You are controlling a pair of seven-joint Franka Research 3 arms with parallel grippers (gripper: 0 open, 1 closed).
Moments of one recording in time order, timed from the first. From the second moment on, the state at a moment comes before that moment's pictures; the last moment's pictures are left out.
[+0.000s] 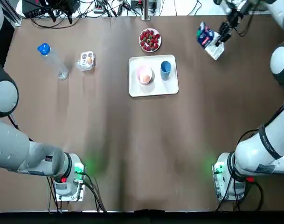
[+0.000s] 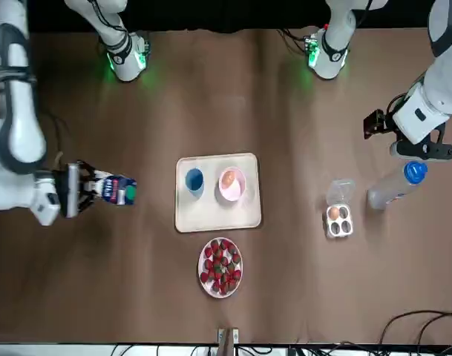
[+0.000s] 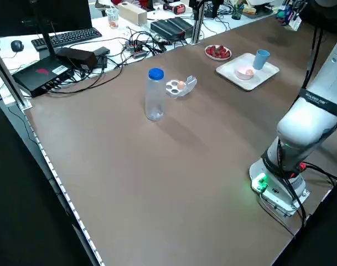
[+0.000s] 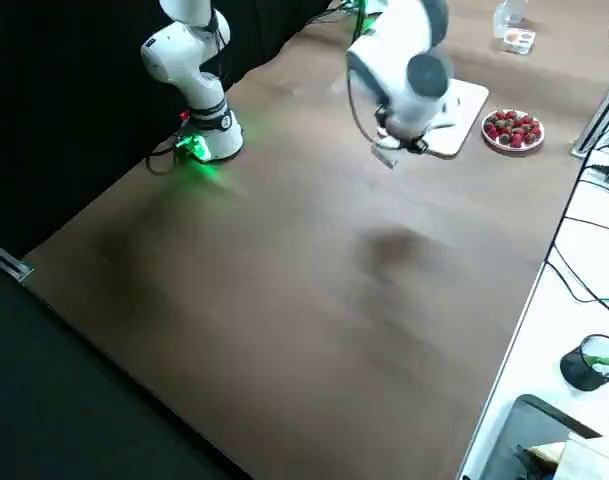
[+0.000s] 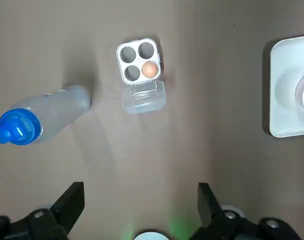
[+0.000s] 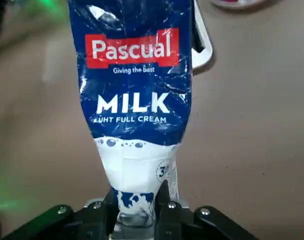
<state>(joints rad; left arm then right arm) -0.09 0.05 -0.05 -1.59 0.01 1.52 -0.04 -0.13 0.42 -0.03 -1.64 0.51 1.64 -1.68</state>
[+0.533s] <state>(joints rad) -0.09 0.05 -0.05 -1.59 0.01 1.51 -0.04 -0.38 0.59 -0.03 -1.66 0.79 1.54 -2.13</state>
